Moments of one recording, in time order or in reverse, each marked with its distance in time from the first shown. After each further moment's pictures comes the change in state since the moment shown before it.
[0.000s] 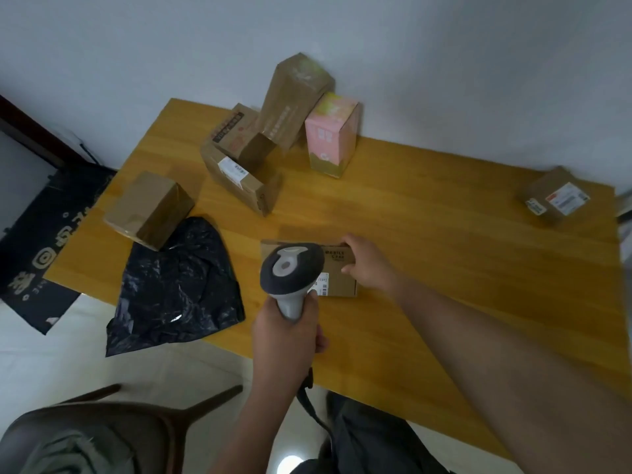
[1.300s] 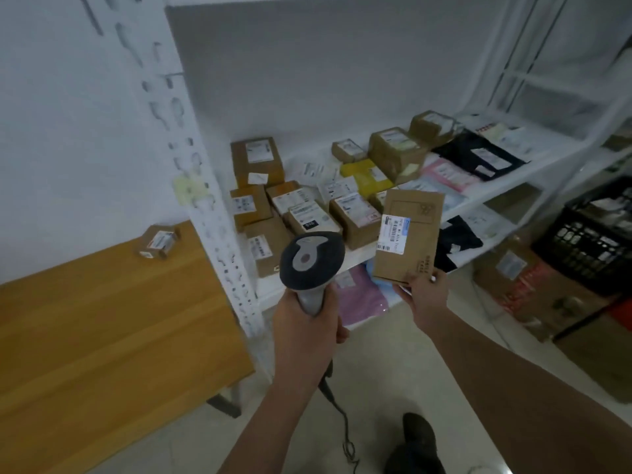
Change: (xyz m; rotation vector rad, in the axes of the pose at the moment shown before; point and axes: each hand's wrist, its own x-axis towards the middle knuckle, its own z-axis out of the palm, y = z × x) left_hand -0.532 -0.041 0.340 0.076 -0.835 0.600; right_hand -0.700 0.437 -0.118 1.541 1.654 0.433
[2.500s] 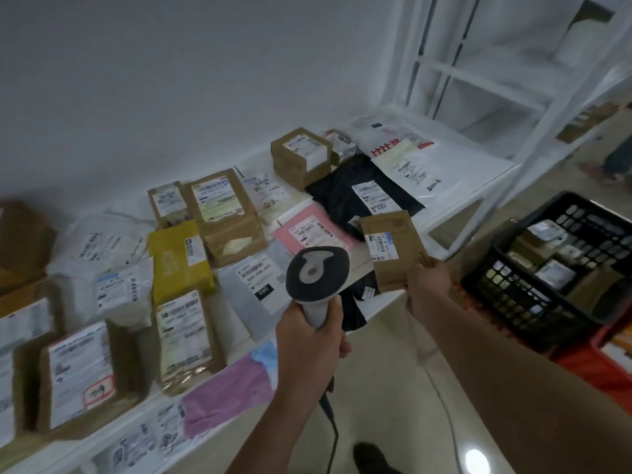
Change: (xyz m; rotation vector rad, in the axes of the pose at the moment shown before) left_hand 0.219 0.069 0.522 0.001 -0.095 -0.132; right_hand 0.491 -0.239 -0.138 -0.465 0.314 0.034
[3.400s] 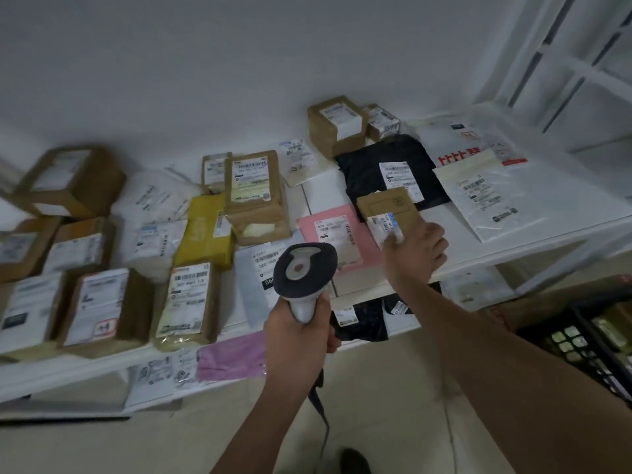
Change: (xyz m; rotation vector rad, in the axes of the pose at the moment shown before) left_hand 0.026 0.010 0.055 -0.062 0.357 -0.130; right_hand 0.029 -0.055 0.081 -0.728 -0.152 -0.731
